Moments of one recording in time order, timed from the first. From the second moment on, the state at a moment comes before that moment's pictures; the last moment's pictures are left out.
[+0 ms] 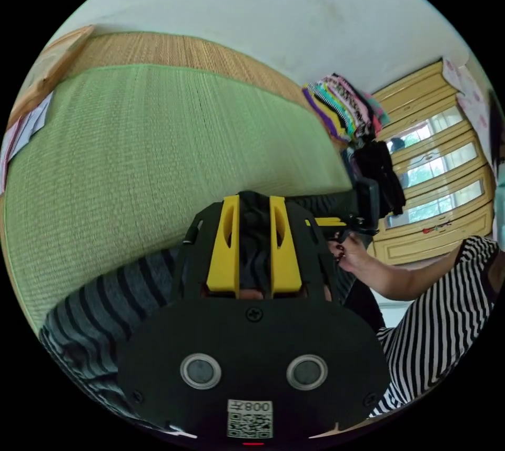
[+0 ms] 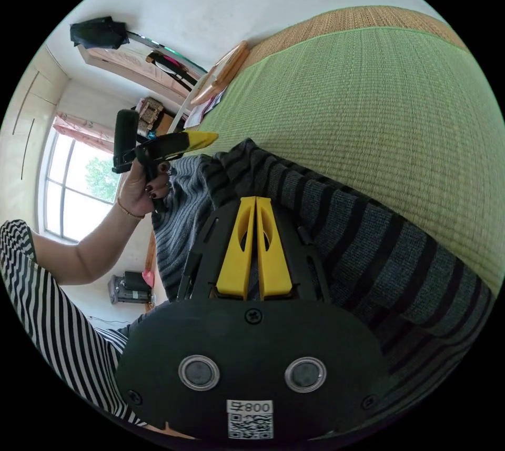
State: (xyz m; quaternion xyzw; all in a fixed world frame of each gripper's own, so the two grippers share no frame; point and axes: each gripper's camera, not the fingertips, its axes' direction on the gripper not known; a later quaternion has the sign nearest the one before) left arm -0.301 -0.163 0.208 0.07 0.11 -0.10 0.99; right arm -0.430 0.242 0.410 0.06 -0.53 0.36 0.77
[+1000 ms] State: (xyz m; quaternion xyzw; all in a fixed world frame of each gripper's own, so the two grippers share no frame) left arm -0.197 -0.196 0.293 -0.01 -0.04 -0.01 1.00; right arm -0.431 0.128 0.216 0.00 -0.50 0.22 0.84
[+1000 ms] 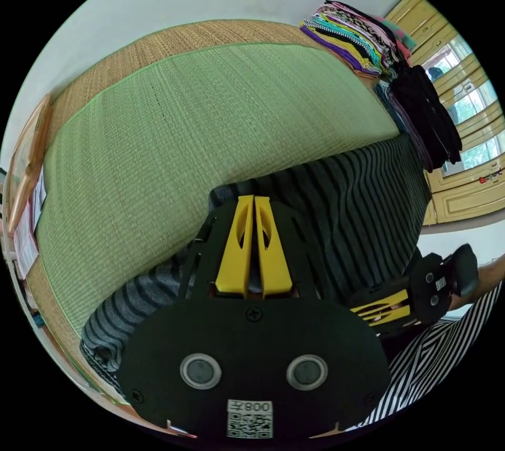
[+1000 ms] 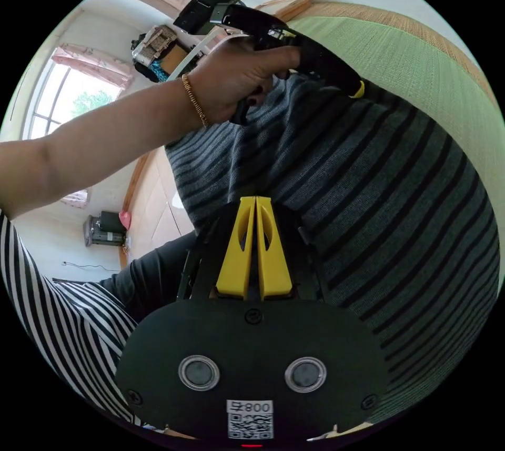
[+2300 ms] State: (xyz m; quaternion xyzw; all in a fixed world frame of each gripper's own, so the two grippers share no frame) left arm -0.099 -0.031 0.341 -0.11 -0.07 0.01 0.99; right arm -0.391 0.048 0.041 0.02 -0.45 0.19 0.87
